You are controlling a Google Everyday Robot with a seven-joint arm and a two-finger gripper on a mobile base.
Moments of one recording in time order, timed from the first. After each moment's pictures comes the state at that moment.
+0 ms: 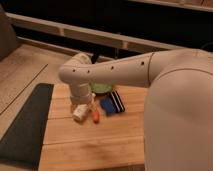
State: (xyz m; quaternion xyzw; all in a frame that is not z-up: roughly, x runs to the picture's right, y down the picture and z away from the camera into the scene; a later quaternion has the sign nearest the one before) arm -0.108 0.103 0.702 -0.26 0.23 0.64 0.68
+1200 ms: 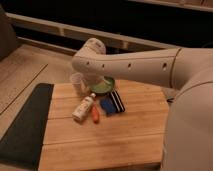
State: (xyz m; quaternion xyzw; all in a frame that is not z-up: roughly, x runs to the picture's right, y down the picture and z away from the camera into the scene) arm -0.058 -0.010 0.718 -0.16 0.10 0.56 0.81
